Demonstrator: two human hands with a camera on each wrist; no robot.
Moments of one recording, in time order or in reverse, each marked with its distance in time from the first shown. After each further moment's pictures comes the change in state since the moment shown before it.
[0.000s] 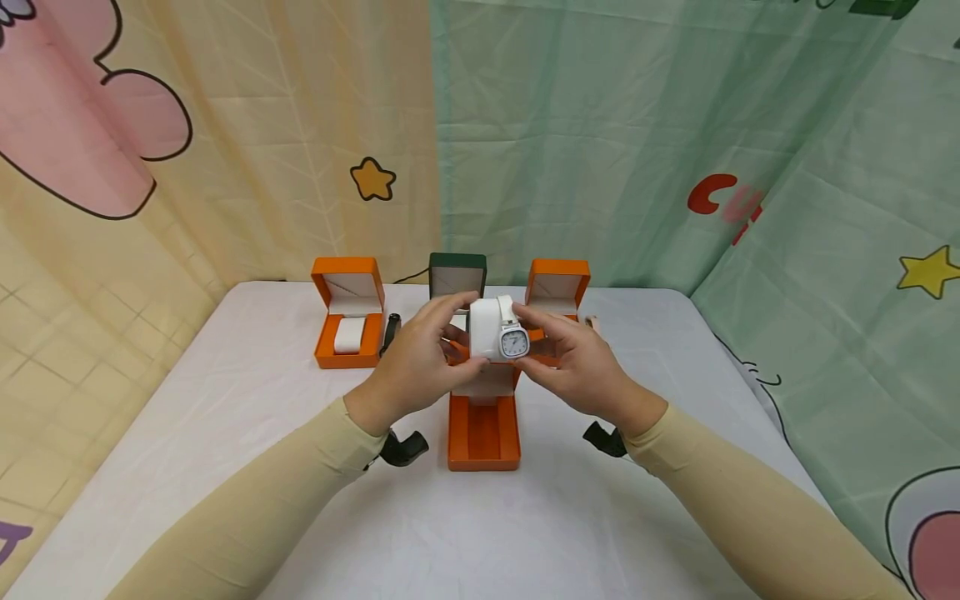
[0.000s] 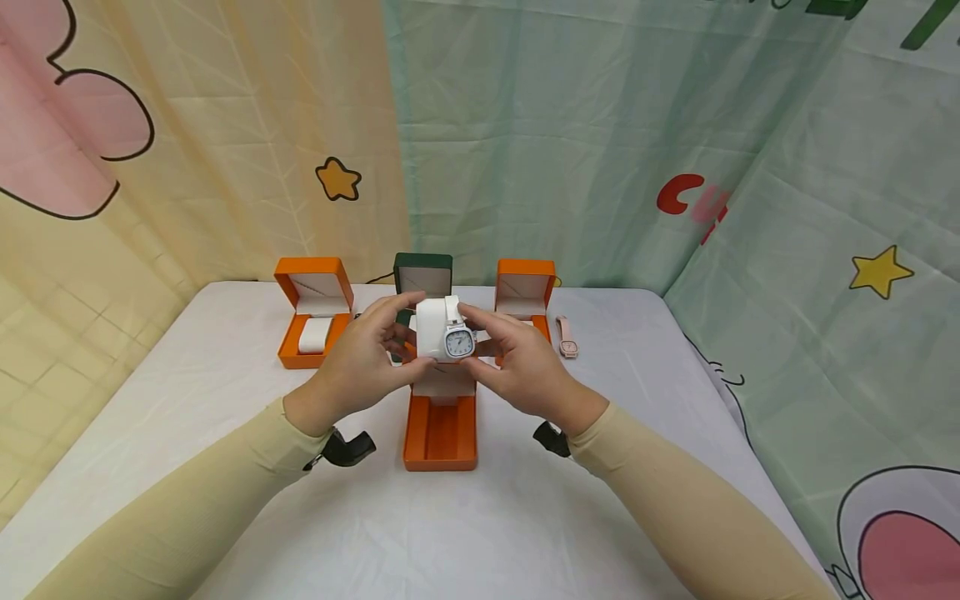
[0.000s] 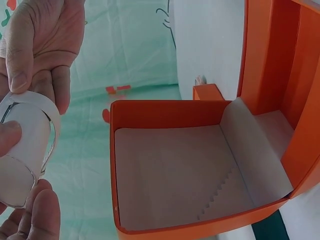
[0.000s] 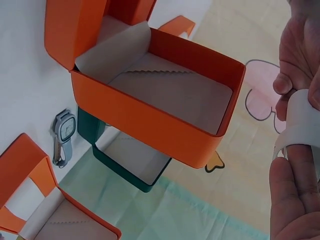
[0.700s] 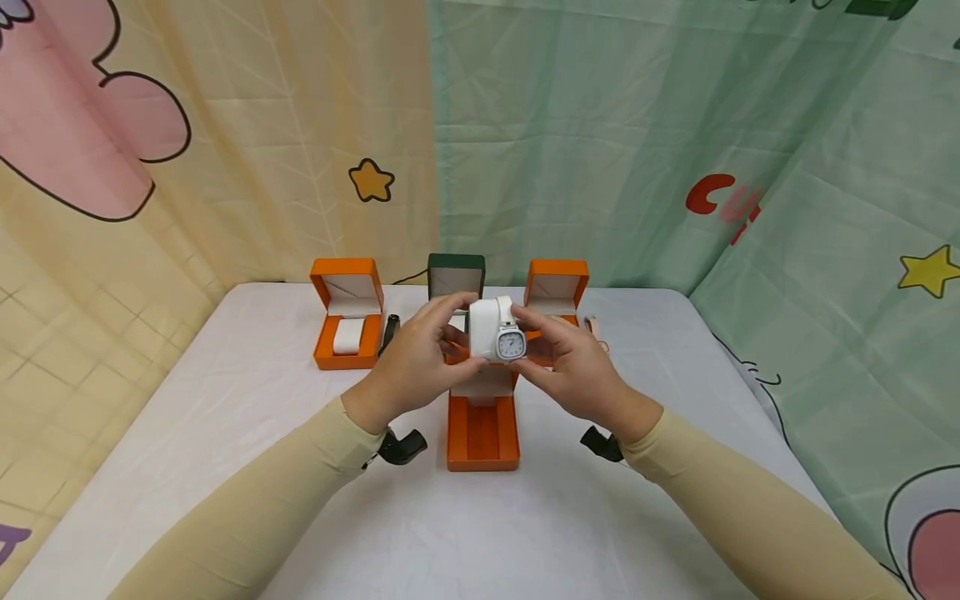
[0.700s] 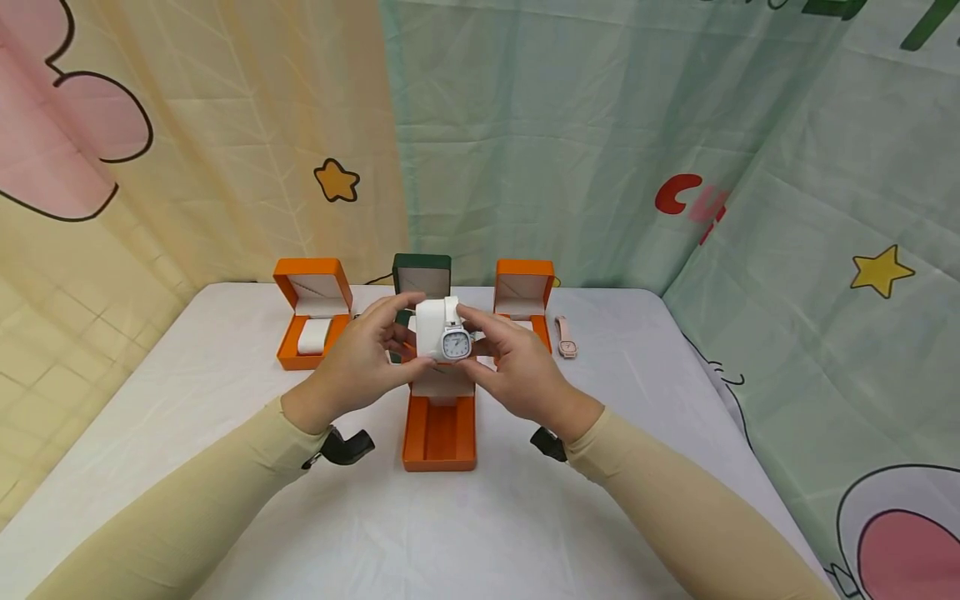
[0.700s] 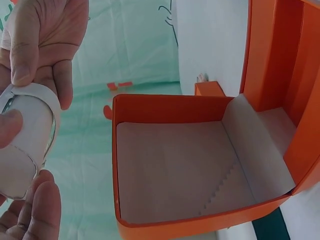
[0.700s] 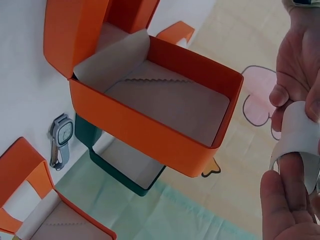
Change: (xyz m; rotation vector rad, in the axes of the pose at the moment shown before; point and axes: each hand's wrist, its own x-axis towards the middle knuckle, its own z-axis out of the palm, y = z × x) left_hand 0.002 -0.003 0.000 -0.027 -0.017 0.008; right_hand -0.004 -0.001 0.007 -0.127 0.071 -0.018
